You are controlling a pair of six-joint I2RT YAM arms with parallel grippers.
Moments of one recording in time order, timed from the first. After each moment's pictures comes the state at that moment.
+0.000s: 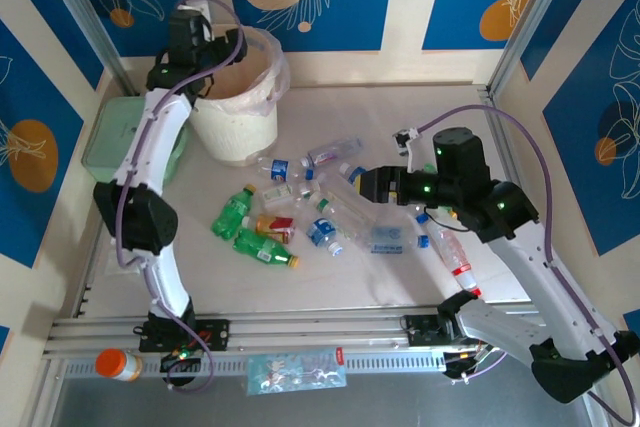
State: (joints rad) left arm -0.18 1.87 2.06 -0.52 -0.04 -0.27; right arm 0.50 0.95 1.21 -0.84 -0.47 0.52
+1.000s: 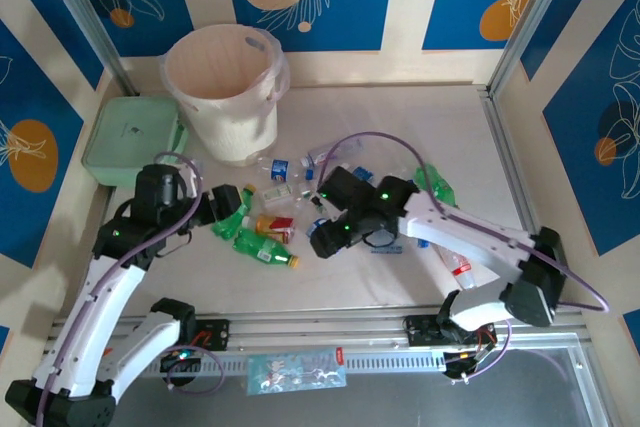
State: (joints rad) left arm -0.29 0.78 0.89 -0.84 0.27 -0.56; right arm 0.97 1.43 1.23 -1.01 -0.10 0.40
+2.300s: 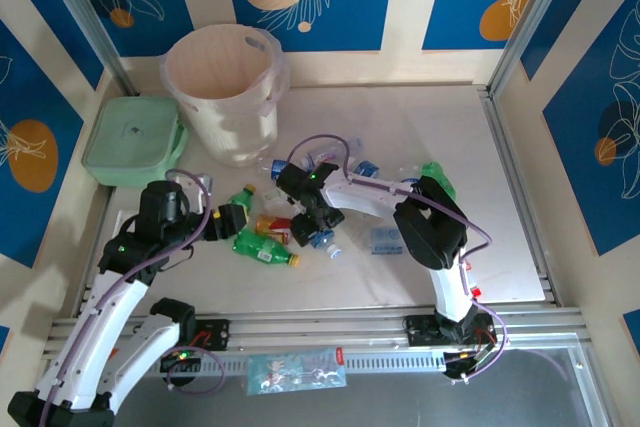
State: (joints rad) left arm -0.30 0.69 0.77 -0.78 0.34 -0.45; right arm 0.90 2.00 1.48 -0.98 0.01 0.28
